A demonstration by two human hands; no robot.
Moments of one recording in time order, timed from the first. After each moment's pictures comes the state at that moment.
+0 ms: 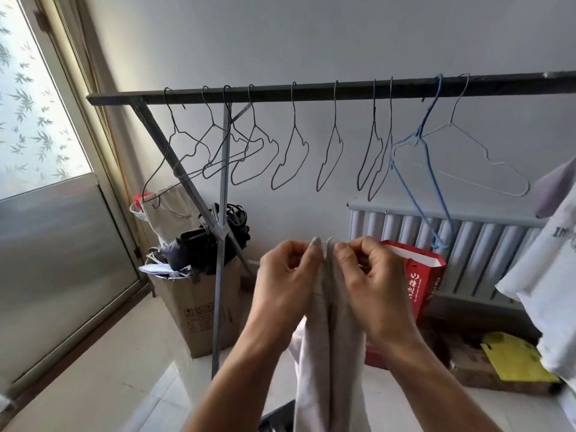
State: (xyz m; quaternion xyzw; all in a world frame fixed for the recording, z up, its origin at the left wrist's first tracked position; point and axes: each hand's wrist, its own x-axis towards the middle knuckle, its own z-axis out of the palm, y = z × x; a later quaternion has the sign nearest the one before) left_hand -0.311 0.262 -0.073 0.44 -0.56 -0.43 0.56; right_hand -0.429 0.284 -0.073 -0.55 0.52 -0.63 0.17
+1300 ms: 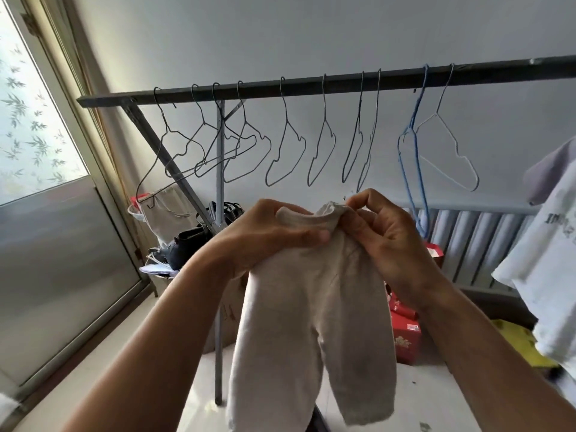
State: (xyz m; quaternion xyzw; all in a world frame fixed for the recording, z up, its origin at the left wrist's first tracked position) left_hand -0.281 0.242 -0.002 0.36 -0.74 -0.45 0.33; right_hand -0.468 0.281 -0.035 -0.62 0.38 -0.59 0.35
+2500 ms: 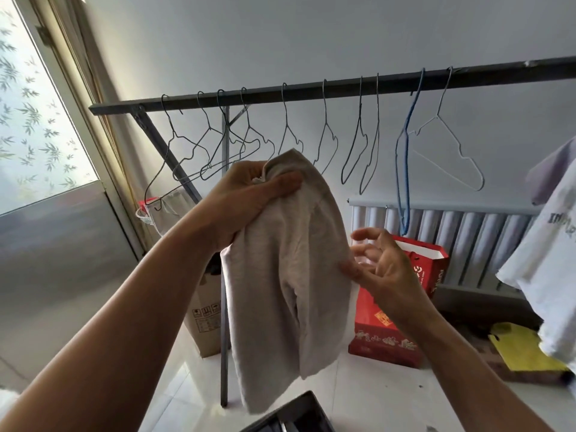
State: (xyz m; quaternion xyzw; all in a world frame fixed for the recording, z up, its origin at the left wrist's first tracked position) left_hand -0.279 0.251 0.036 0.40 -0.68 -0.42 0.45; right_hand -0.483 0.282 -0.093 -0.59 0.45 -0.56 0.37
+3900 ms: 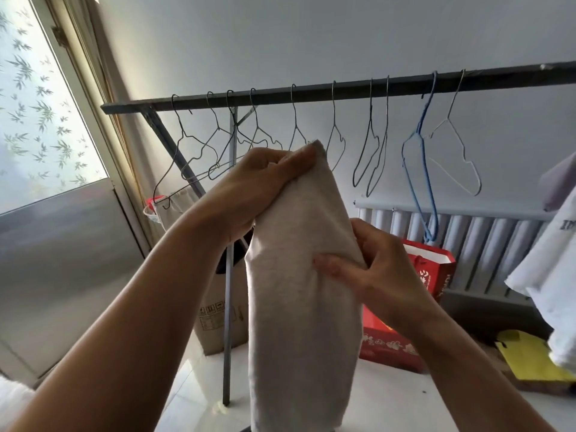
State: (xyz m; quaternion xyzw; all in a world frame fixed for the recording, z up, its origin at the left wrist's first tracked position) left_hand -0.285 0.250 0.049 0.37 -0.70 -0.42 0.45; right_hand -0.449 0.307 -0.043 -0.67 0.39 -0.55 0.33
